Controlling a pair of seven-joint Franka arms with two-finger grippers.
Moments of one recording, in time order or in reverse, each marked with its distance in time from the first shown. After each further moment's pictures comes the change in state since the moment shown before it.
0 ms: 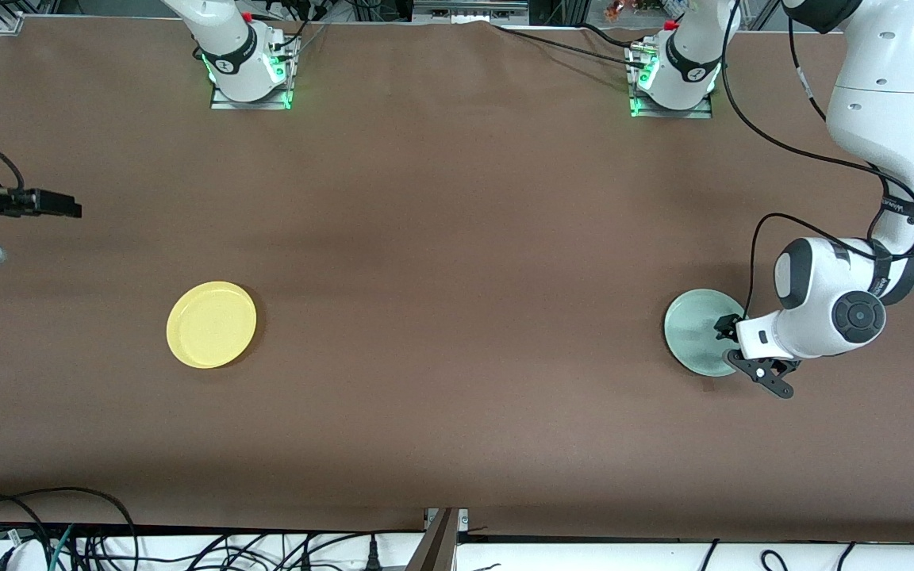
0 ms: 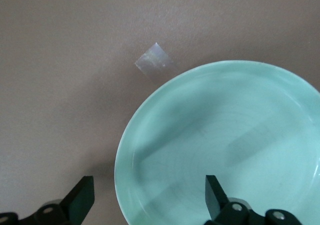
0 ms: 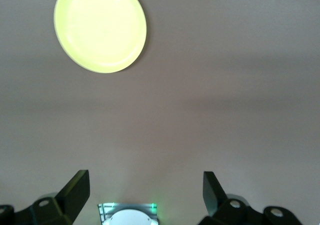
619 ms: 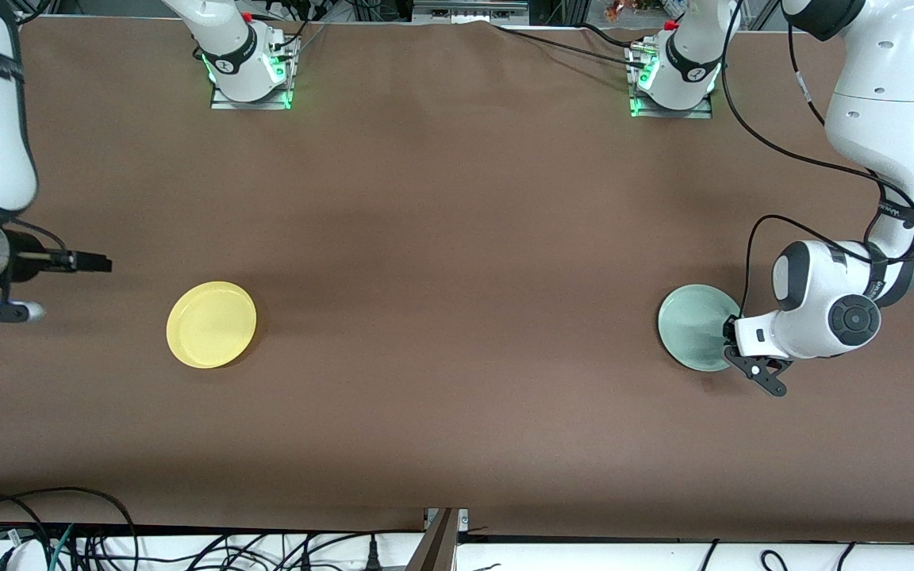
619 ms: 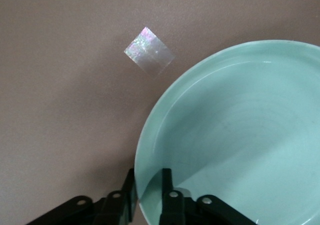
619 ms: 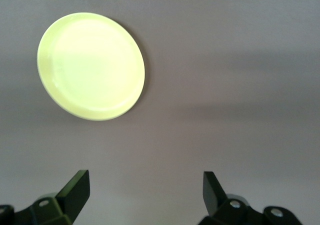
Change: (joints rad) left arm 0.009 0.018 0.000 0.002 0.003 0.002 0.067; right arm -0.008 0.197 0.006 -0.002 0.060 0.237 0.000
